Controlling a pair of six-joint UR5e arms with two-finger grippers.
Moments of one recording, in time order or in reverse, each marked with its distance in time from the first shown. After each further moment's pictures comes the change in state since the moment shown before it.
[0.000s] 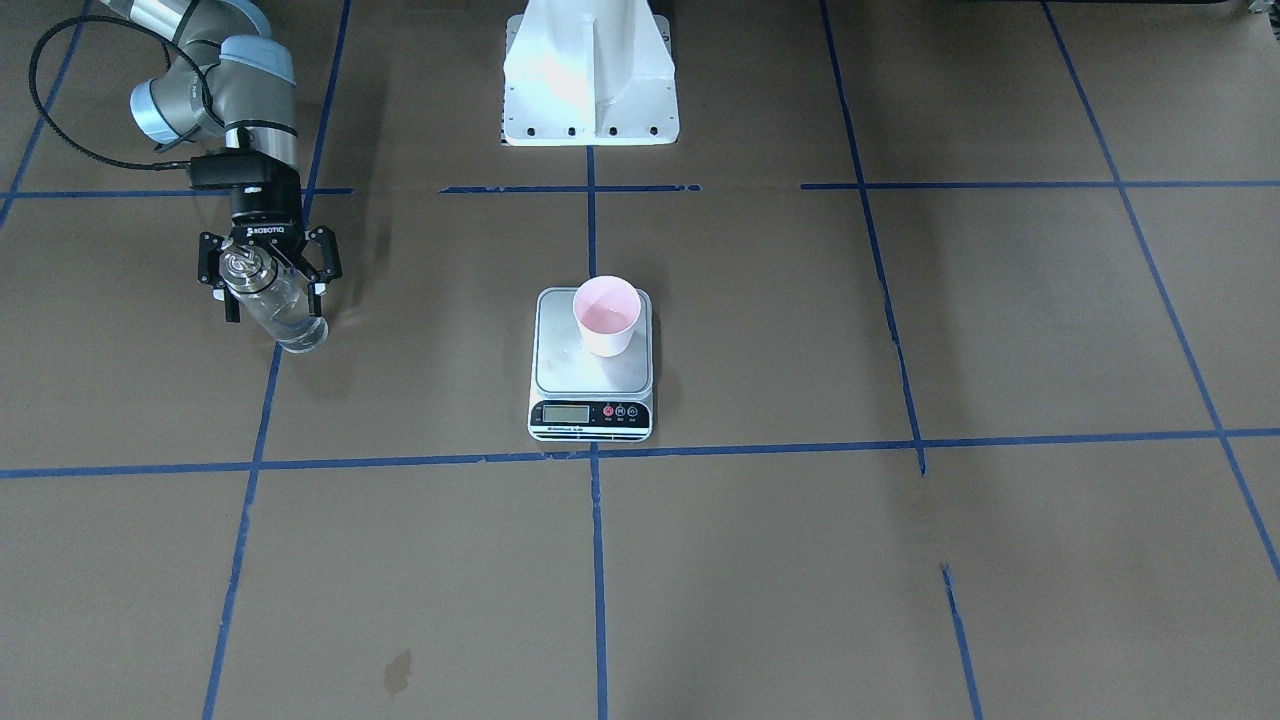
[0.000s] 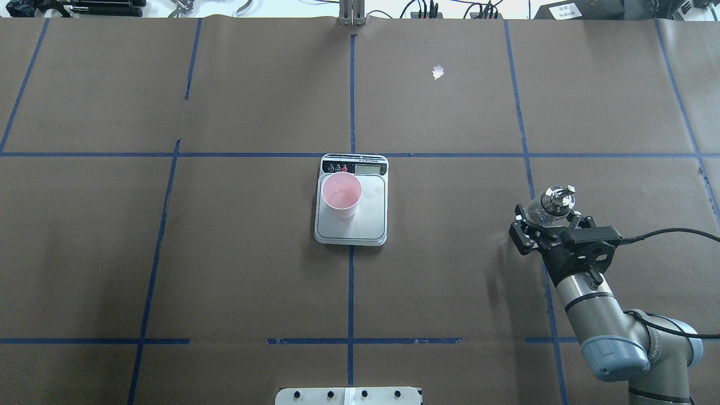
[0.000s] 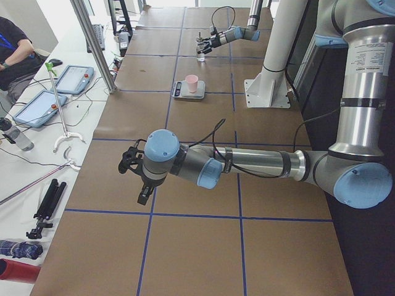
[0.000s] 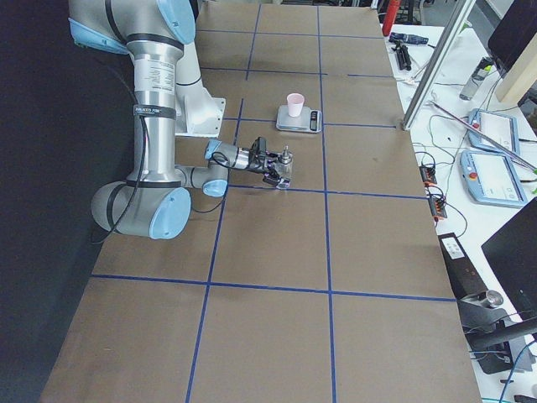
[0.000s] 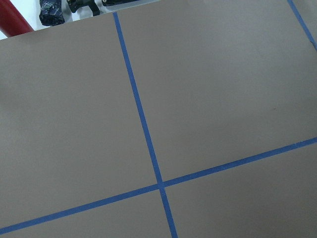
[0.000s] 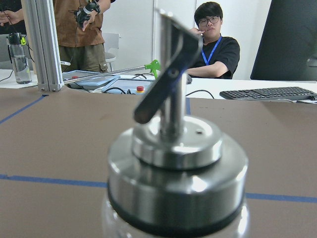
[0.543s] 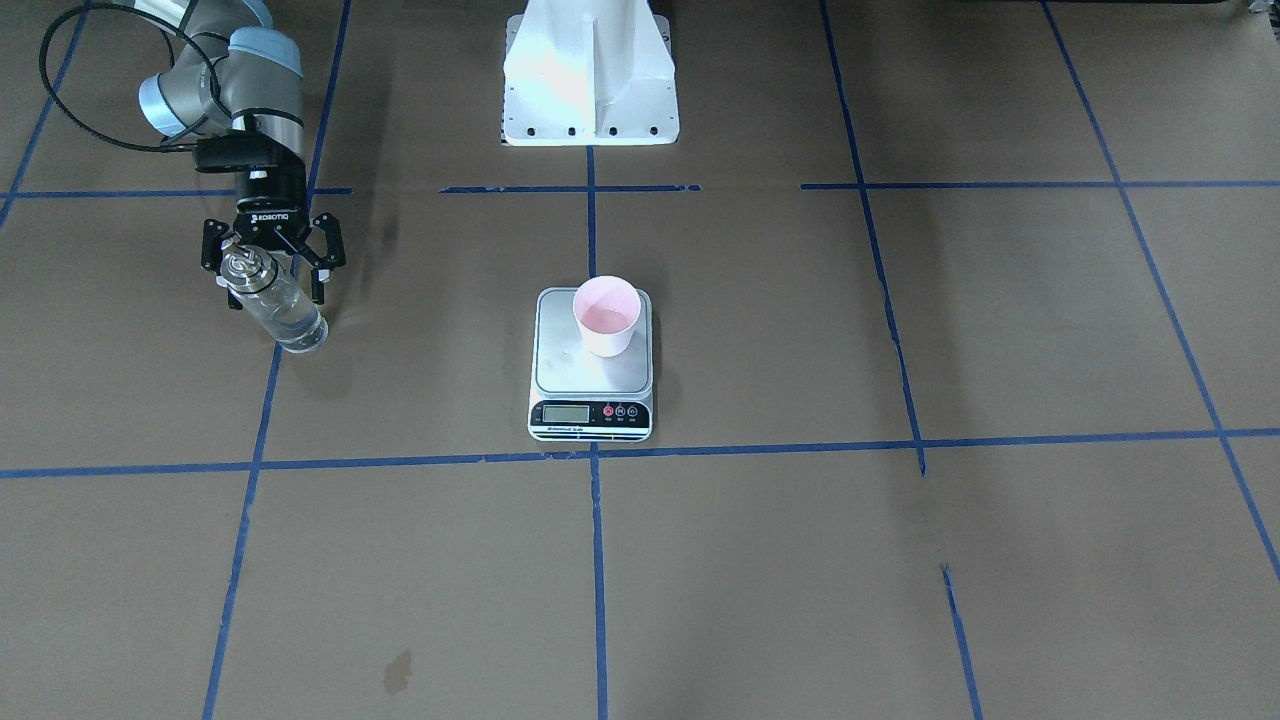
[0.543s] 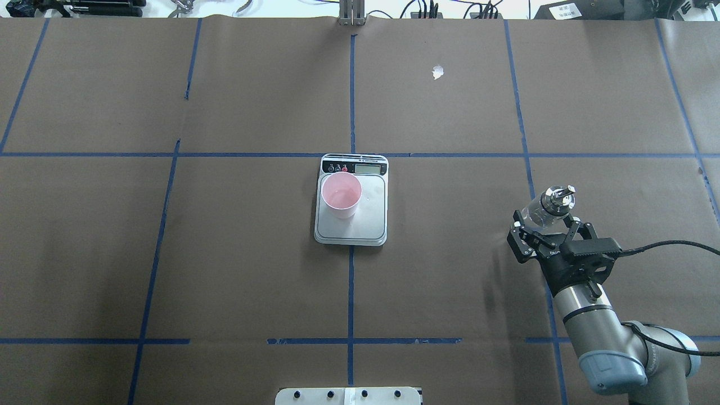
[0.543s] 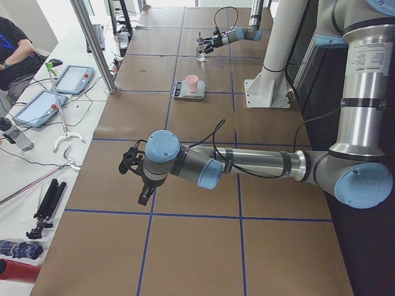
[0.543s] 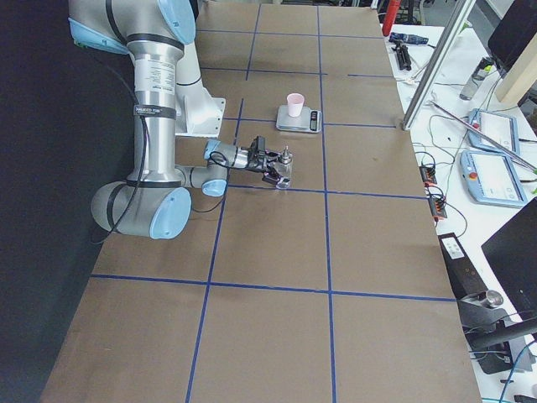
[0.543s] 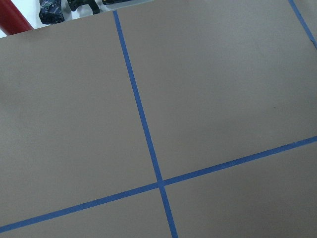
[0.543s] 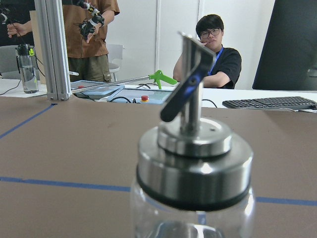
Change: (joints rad) left arm 0.000 0.003 0.000 0.000 -0.001 0.000; right arm -0.061 -0.006 0.007 0.005 -0.089 0.004
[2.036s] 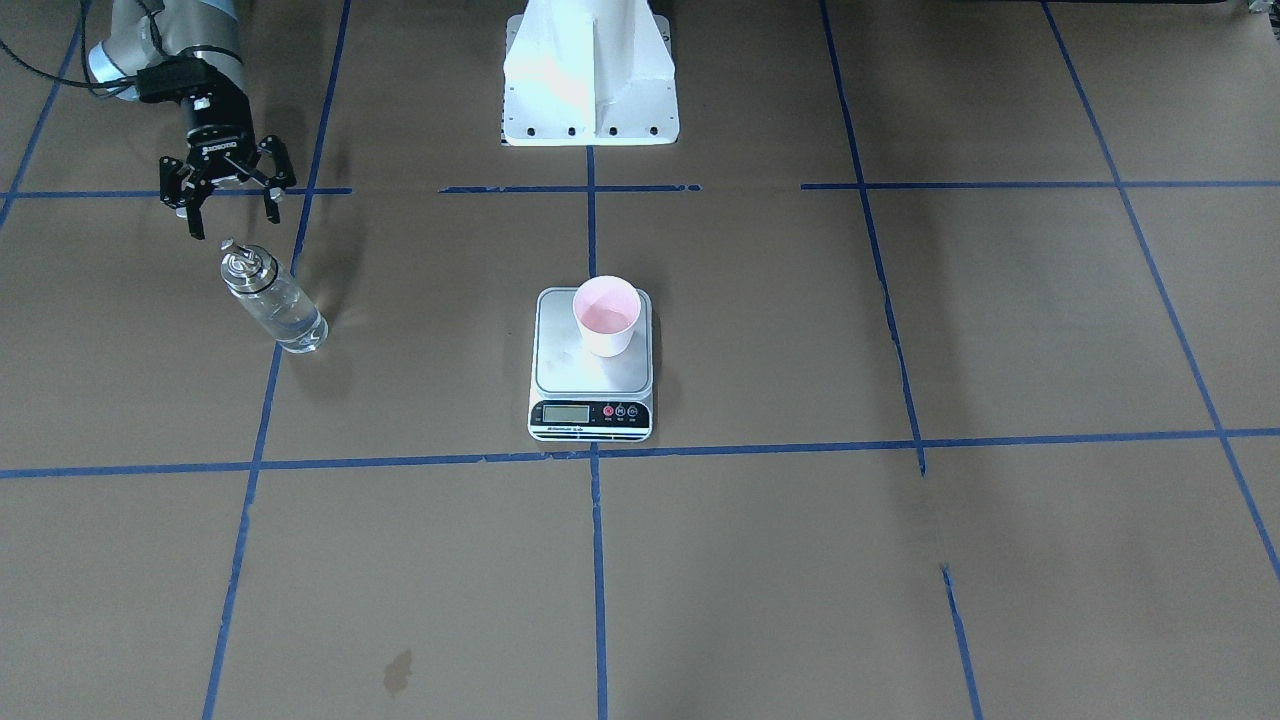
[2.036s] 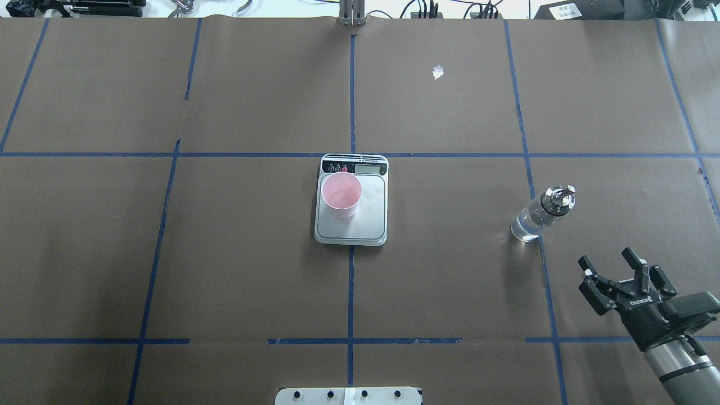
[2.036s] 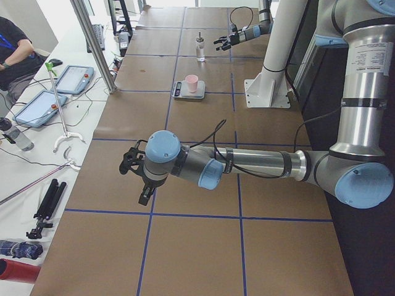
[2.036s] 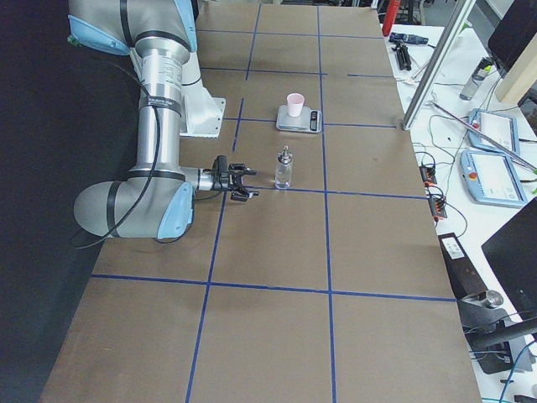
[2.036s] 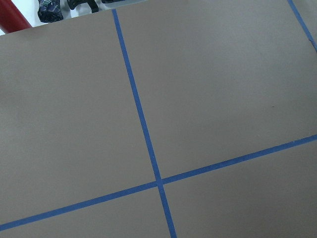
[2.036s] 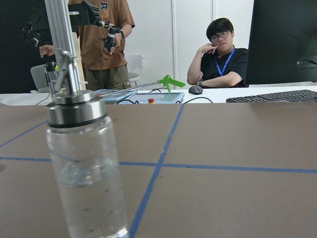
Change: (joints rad) left arm -0.002 0.002 -0.001 0.000 -0.007 0.000; right arm -0.186 -0.269 -0.075 0.454 -0.137 -0.026
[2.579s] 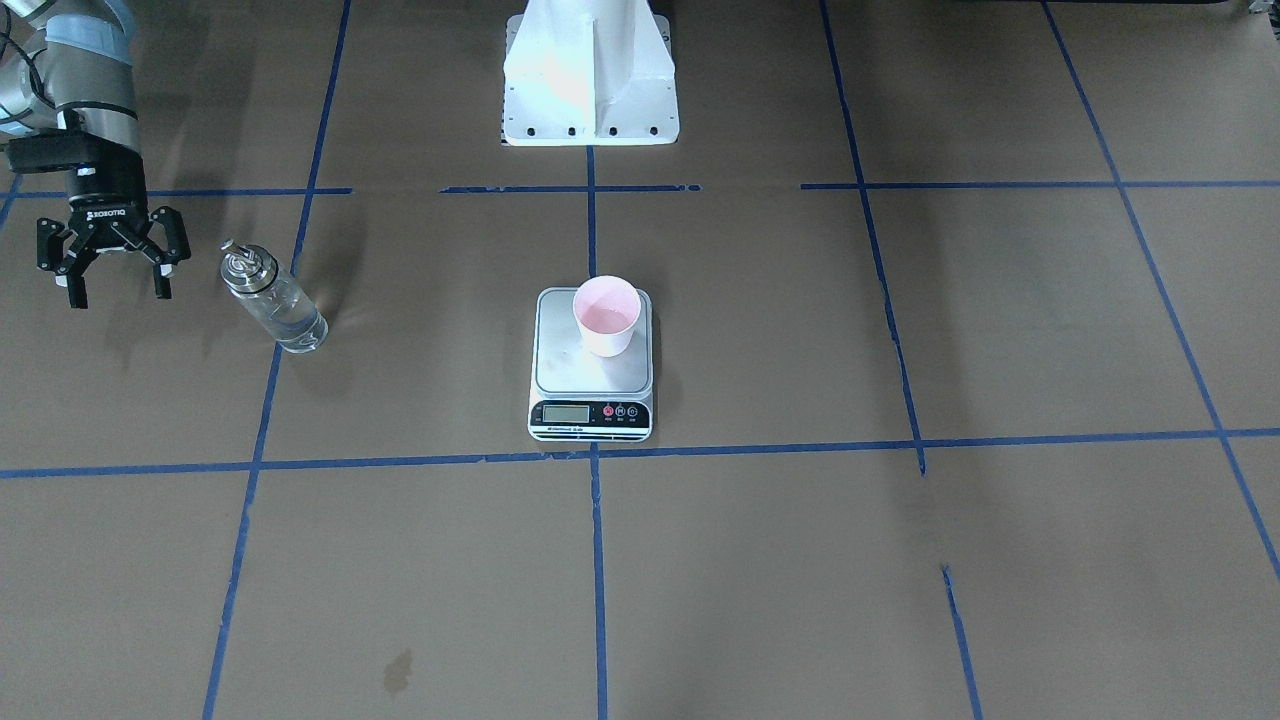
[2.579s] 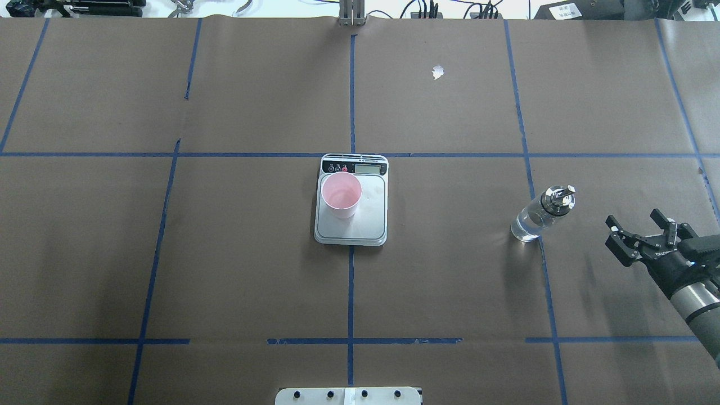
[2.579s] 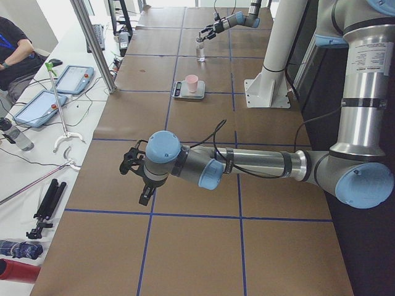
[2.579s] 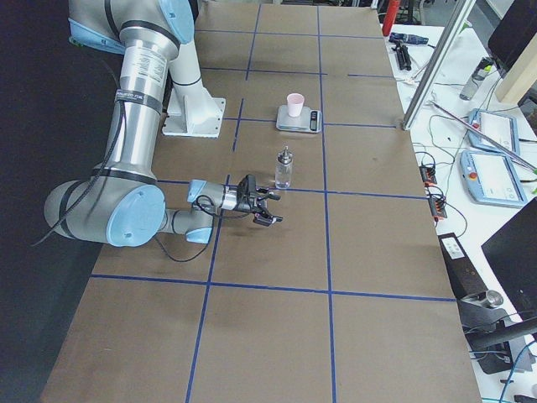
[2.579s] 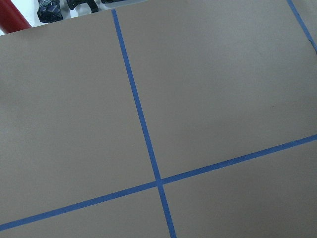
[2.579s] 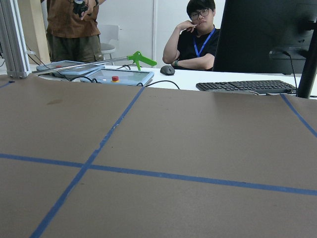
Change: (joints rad) left arm 0.000 0.005 -0.001 -0.001 -0.001 0.000; right arm 0.320 0.016 -0.052 0.024 0.367 -0.121
